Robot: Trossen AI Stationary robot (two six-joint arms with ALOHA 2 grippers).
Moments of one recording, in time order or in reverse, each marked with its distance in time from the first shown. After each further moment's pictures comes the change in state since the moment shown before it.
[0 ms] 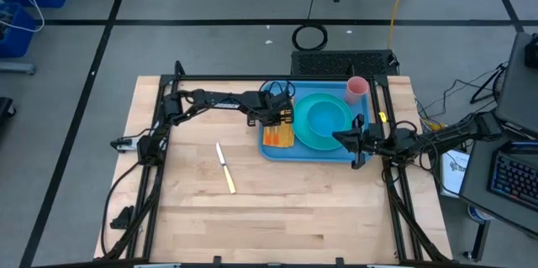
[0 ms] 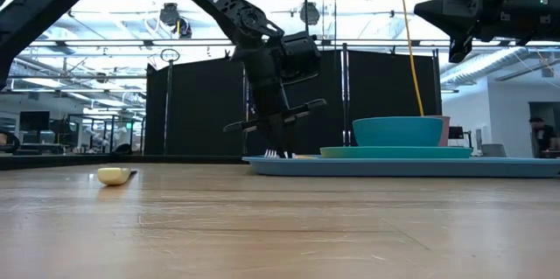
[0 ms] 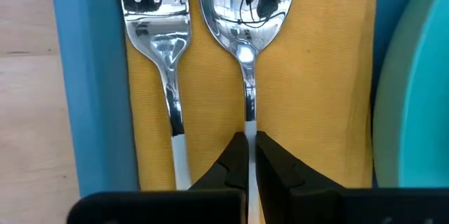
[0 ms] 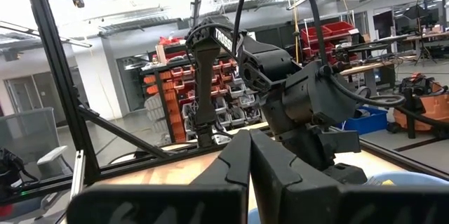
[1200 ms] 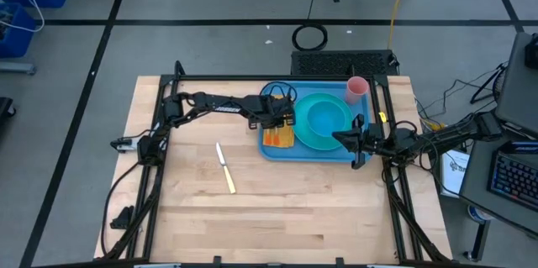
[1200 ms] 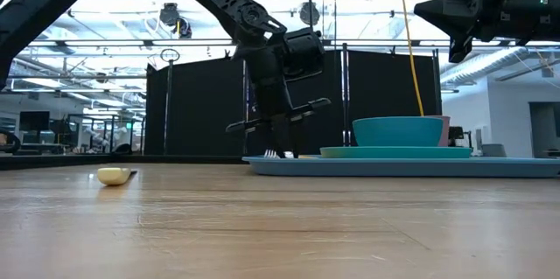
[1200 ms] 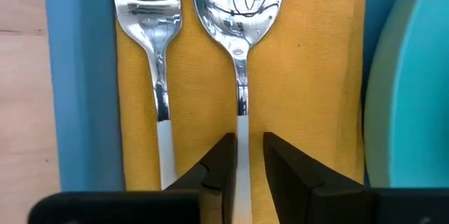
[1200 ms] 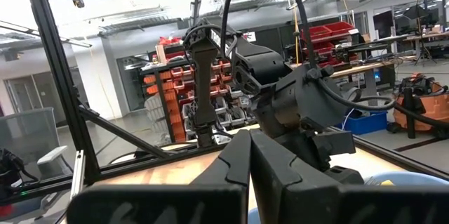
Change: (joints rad) left arm -0.034 0.002 0.000 0.019 -0.065 -0.053; right arm 0.000 0.000 0.000 -0.001 0.000 0.000
